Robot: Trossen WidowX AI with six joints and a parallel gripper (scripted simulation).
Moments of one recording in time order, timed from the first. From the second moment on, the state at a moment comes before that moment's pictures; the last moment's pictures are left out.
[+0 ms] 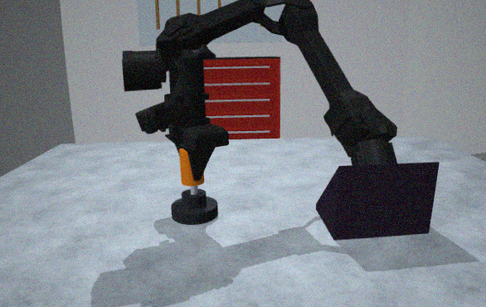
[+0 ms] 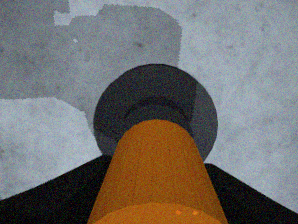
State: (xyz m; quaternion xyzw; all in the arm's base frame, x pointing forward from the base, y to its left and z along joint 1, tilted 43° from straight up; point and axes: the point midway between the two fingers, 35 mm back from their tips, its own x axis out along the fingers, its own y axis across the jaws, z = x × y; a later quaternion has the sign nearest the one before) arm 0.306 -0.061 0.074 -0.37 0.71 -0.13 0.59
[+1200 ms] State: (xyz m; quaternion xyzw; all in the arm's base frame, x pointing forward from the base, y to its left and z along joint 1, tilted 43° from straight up) arm 0.307 -0.061 0.074 -0.43 0.72 -0.05 0.54
